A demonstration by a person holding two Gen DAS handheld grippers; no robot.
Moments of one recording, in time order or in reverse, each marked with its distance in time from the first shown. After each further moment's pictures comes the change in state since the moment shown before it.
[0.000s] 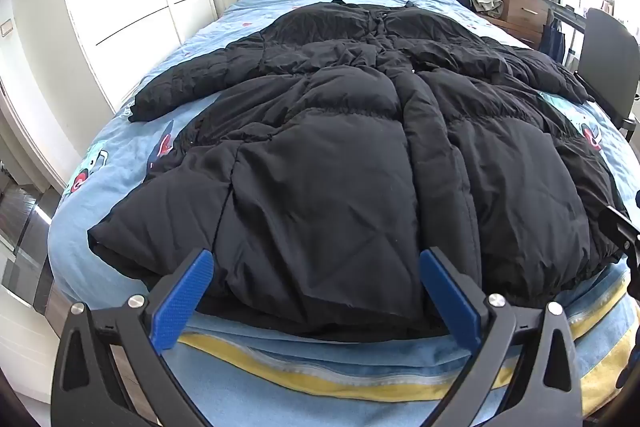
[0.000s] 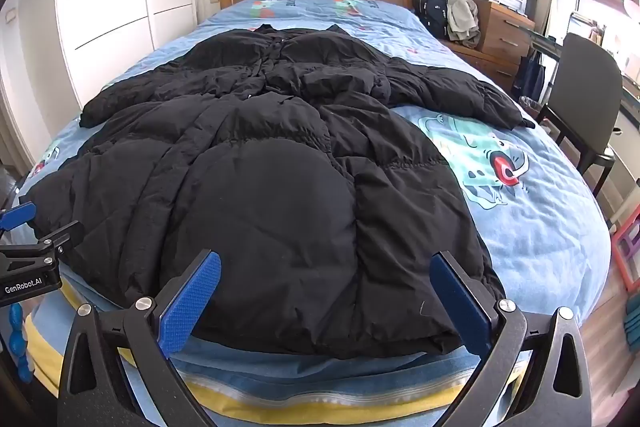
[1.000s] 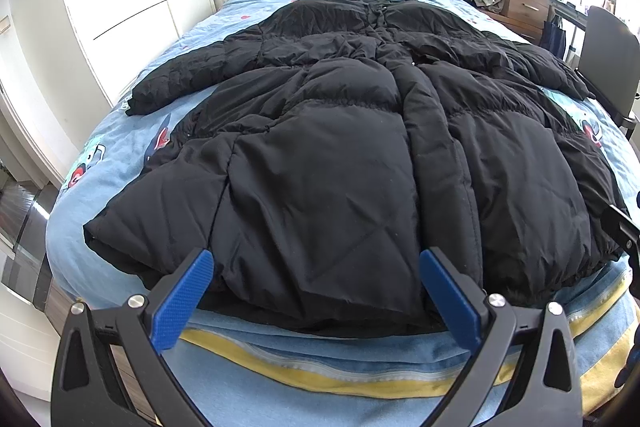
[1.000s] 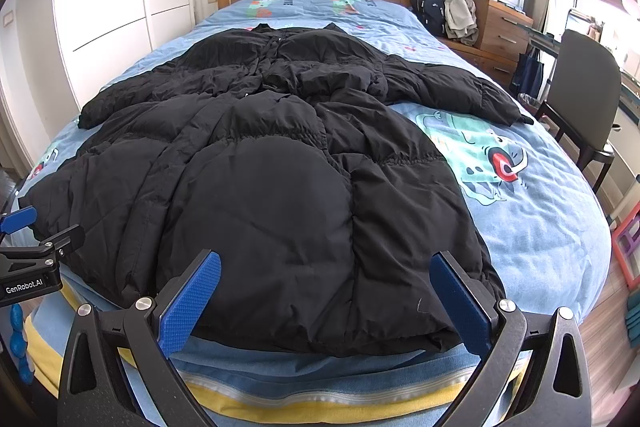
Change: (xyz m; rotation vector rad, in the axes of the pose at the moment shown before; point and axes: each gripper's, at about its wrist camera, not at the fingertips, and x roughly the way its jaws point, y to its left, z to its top) left arm 0.007 -0.002 -0.006 -0.001 0.020 -0.005; right arm 0.002 -0.003 -0.002 0.009 0.001 0.003
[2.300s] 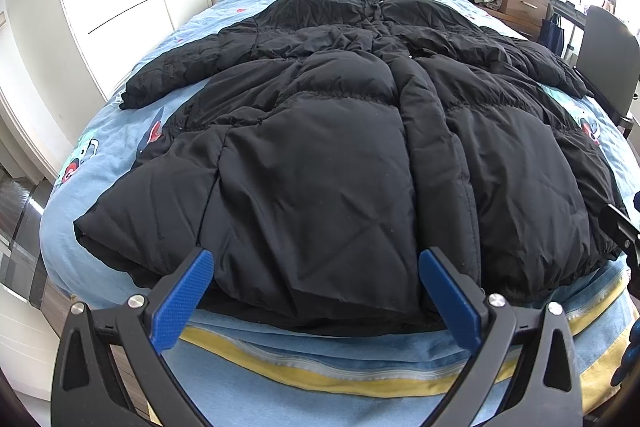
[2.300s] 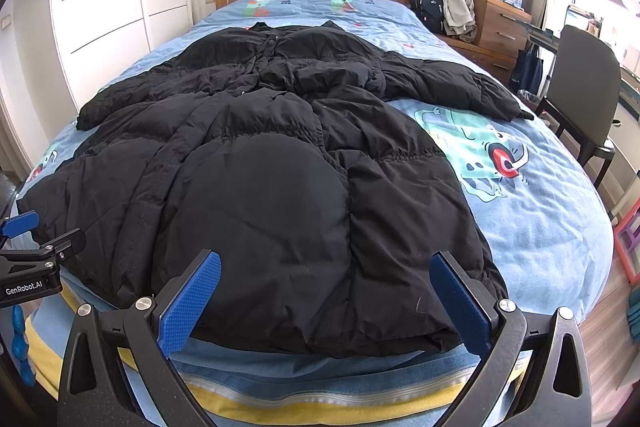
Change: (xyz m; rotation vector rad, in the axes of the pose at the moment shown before) left arm 0.002 -0.005 0.001 -0.003 0.025 -0.010; right arm 0.005 -0.002 -0.001 0.009 0.005 0.001
